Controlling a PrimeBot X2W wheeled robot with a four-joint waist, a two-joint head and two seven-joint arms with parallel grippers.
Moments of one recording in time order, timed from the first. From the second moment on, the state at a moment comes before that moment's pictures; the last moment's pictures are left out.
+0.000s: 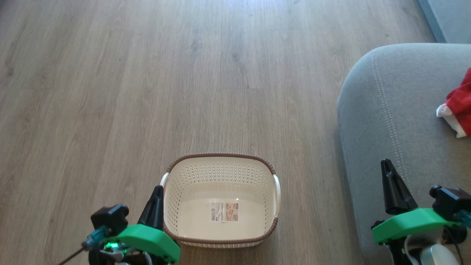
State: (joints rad) left arm 0.01 0.07 -0.25 0.24 -0.53 0.10 -0.20; right arm 0.03 -0.09 -0.03 0.17 0.40 0.13 -0.19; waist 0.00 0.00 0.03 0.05
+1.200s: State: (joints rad) left arm 0.00 0.07 -0.16 0.25 -0.94 0.02 -0.11; right arm 0.01 -0.08 -0.06 0.21 0.84 0.13 -0.08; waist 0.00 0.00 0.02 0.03
